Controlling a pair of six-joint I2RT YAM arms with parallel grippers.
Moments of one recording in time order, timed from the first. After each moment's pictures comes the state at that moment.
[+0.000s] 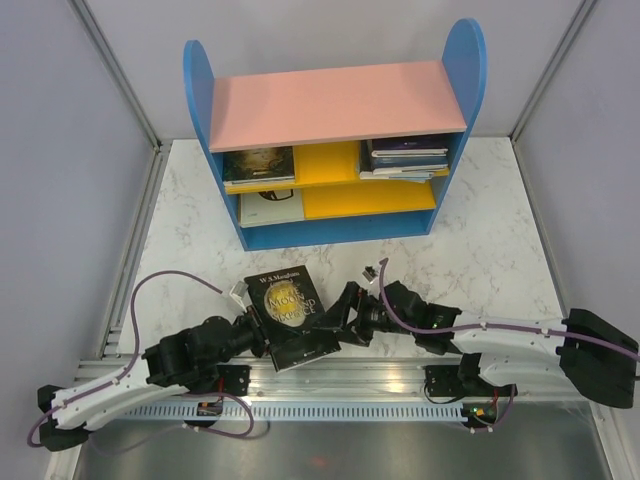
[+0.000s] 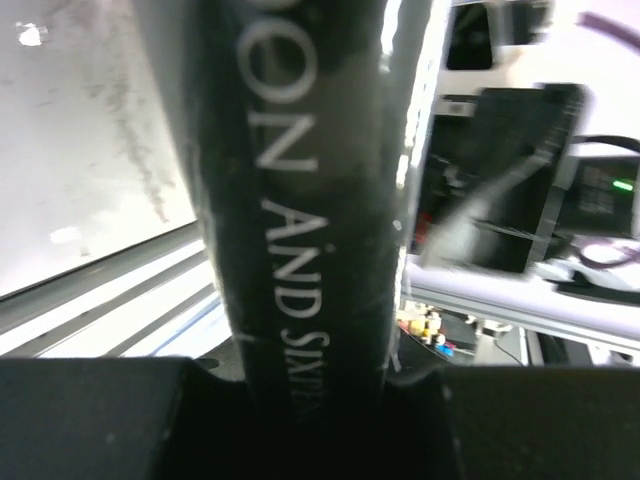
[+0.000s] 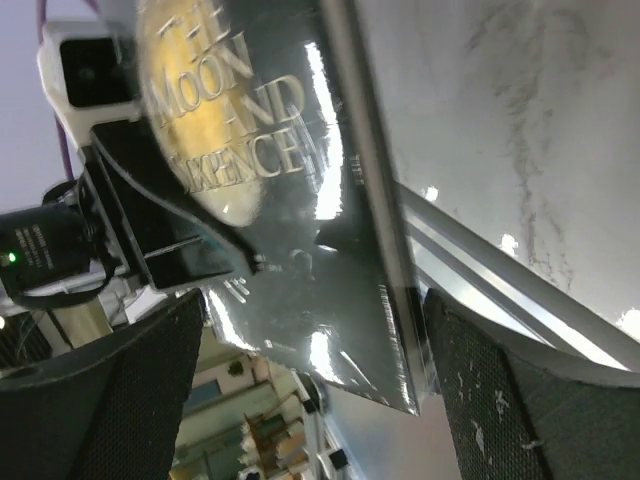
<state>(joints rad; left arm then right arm) -1.15 0.06 0.15 -0.41 -0.13 -1.51 1.09 1.07 0.35 0.27 -0.16 1.42</state>
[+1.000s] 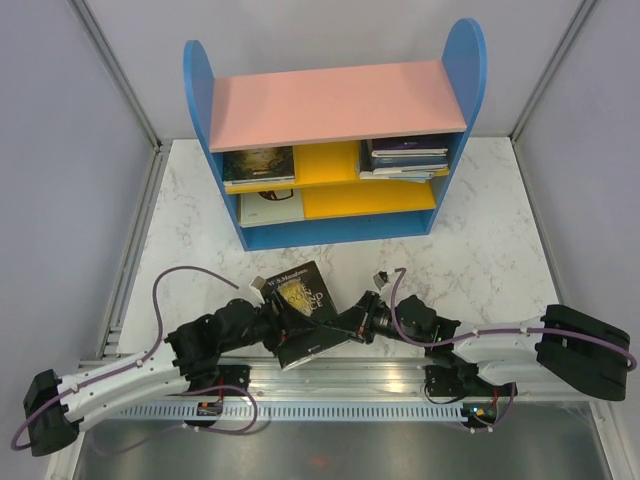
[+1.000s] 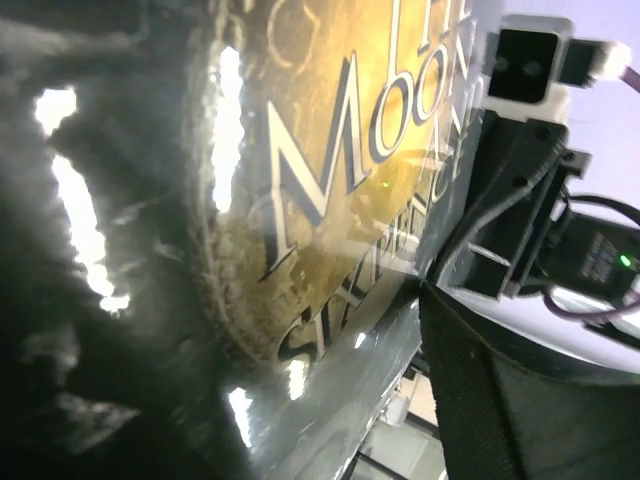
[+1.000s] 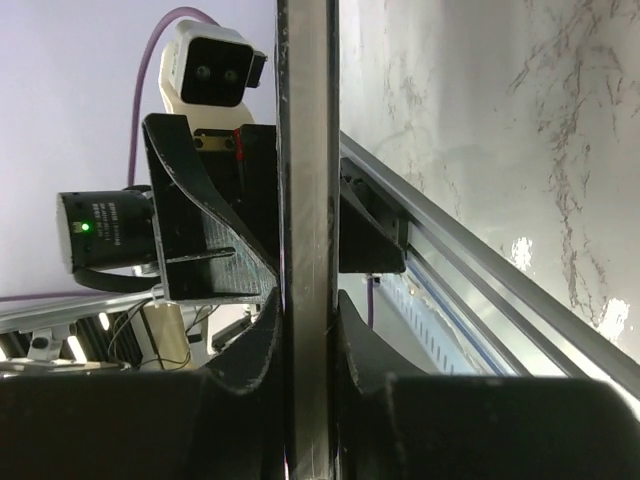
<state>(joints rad) -1.05 0.46 0.17 -0.17 0.04 -1.55 1.14 1.15 0.15 0.81 -0.07 1.56</state>
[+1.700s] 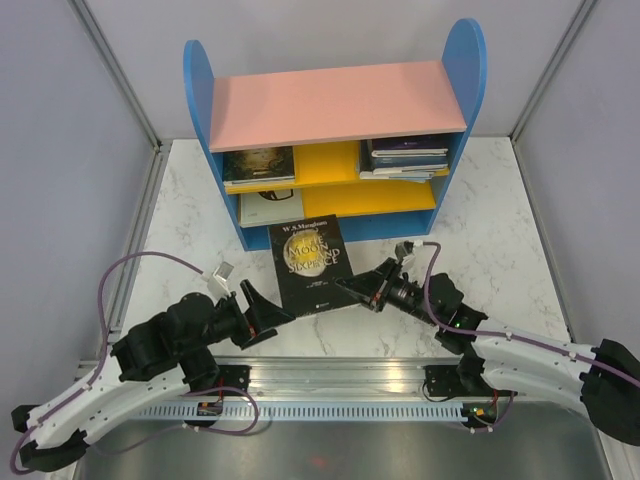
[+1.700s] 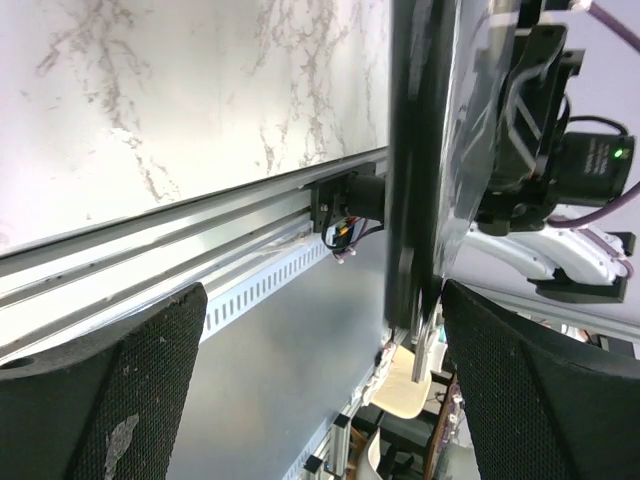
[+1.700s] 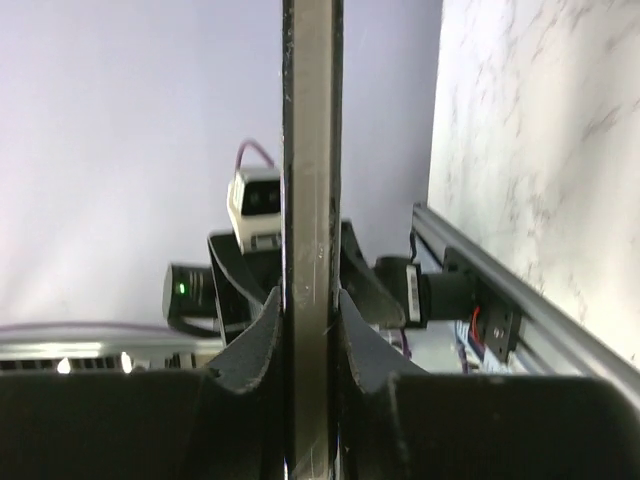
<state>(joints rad) -0.98 0.28 0.53 -0.69 0.02 -1.33 0.94 0.88 0.26 0.63 -0.11 1.56</state>
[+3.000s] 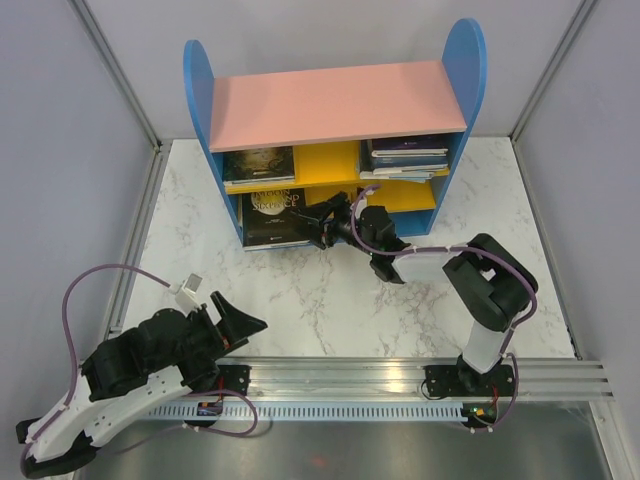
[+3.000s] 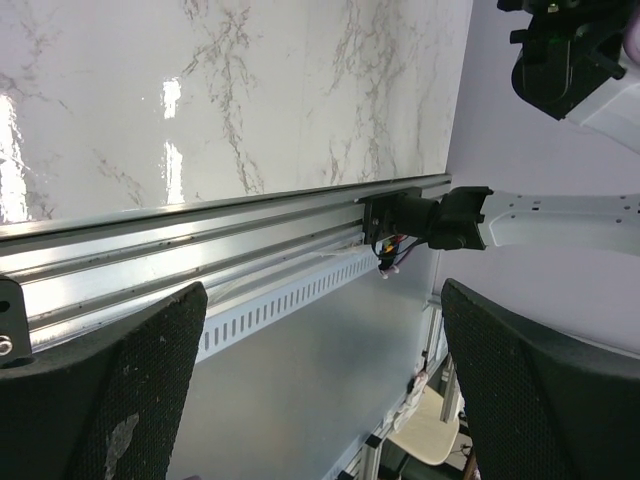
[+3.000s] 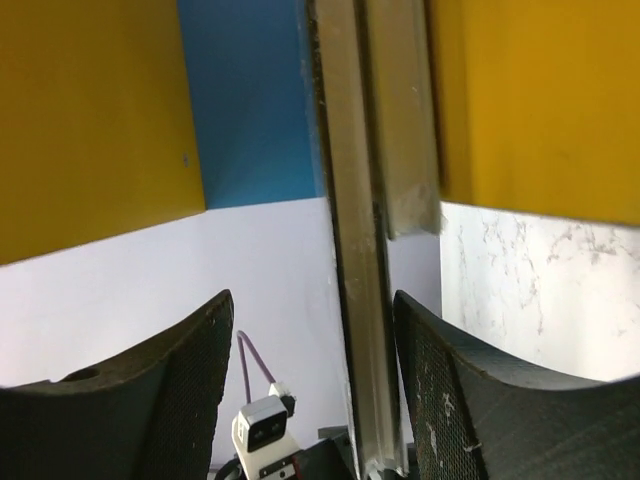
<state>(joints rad) -0.98 0.08 0.62 -1.05 -0.10 -1.33 0.71 1.79 0.85 0.89 -0.24 1.61</state>
